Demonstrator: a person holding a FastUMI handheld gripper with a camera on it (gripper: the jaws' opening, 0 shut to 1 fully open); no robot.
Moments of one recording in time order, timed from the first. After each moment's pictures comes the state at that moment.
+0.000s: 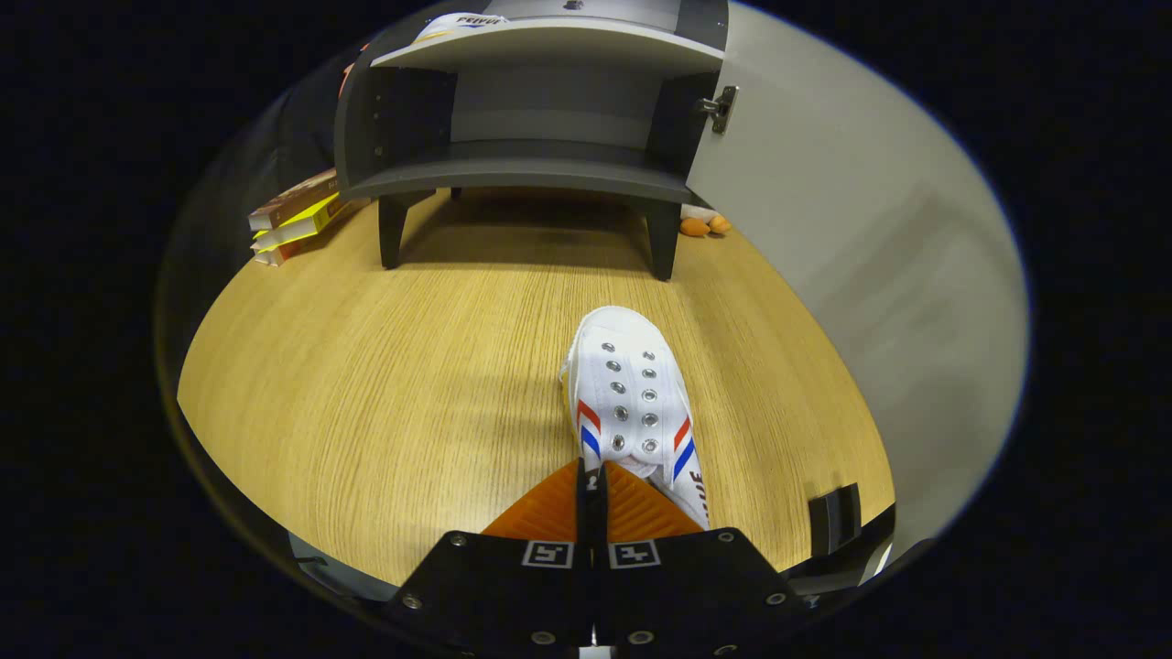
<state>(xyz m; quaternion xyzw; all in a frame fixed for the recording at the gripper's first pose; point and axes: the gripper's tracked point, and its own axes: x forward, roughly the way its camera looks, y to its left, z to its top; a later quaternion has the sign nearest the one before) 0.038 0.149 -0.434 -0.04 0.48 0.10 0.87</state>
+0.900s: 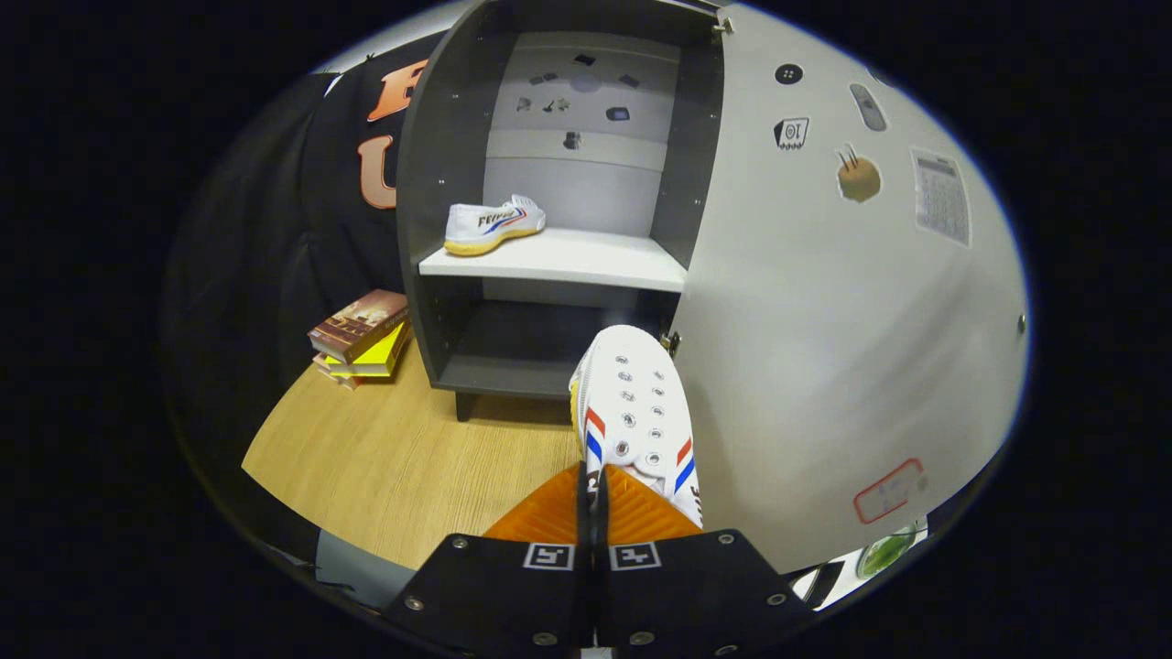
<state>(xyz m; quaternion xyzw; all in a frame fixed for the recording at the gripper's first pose) 0.079 0.134 -0.327 -0.03 0.35 0.11 0.93</state>
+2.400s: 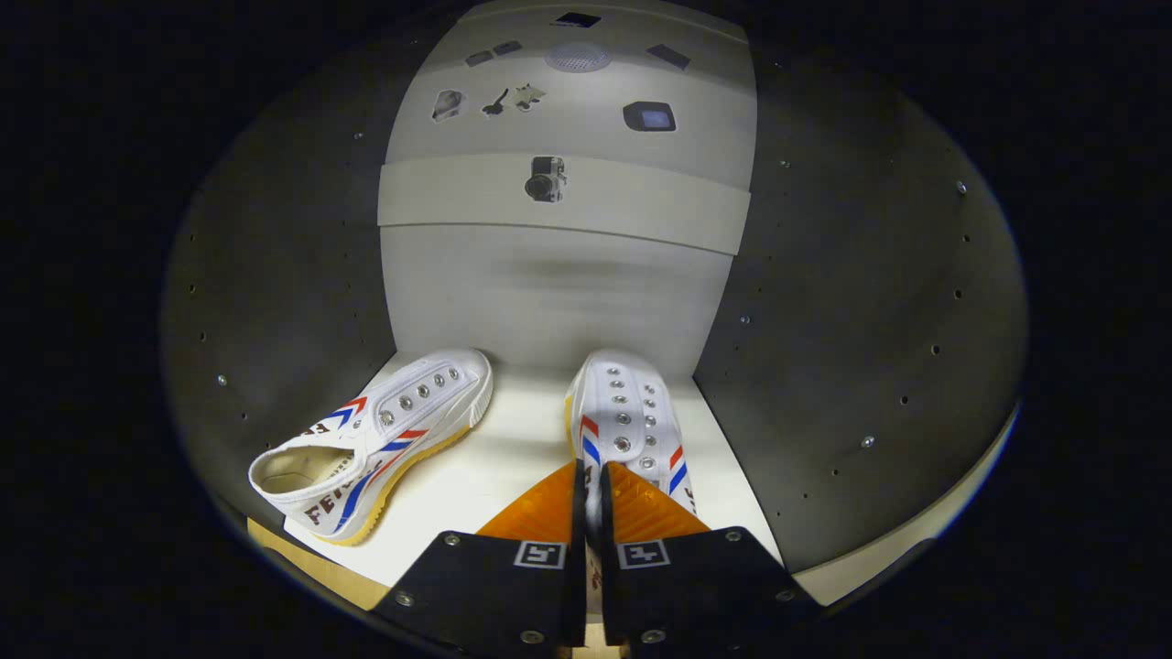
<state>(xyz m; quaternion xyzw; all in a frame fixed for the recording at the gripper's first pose) 0.220 0.155 -0.334 -0.02 0.31 0.12 0.94</state>
